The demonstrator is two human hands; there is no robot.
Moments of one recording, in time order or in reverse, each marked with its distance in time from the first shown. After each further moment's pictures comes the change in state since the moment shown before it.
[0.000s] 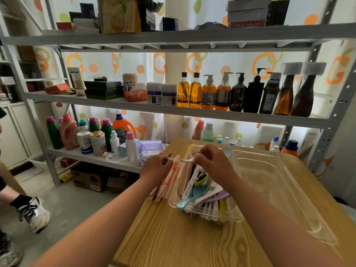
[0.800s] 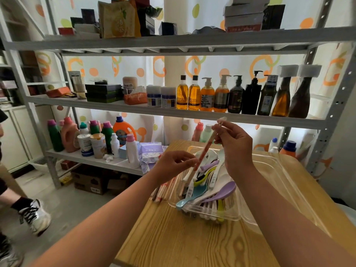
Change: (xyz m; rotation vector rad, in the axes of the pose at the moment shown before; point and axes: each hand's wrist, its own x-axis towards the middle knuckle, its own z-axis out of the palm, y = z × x) left_hand -0.013 0.040 -0.010 -0.533 -0.299 0.365; right_hand 0.004 -0.037 -0.032 0.559 0.463 -0.052
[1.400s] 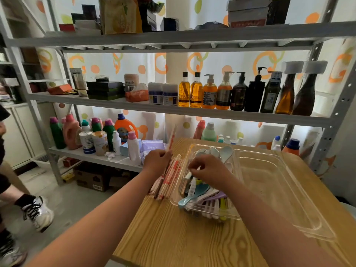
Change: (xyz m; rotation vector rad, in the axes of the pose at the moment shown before) left_hand 0.004 -0.031 -0.020 0.252 0.381 -0.418; right_hand -0.024 0.047 0.006 -0.893 -0.704 -0.045
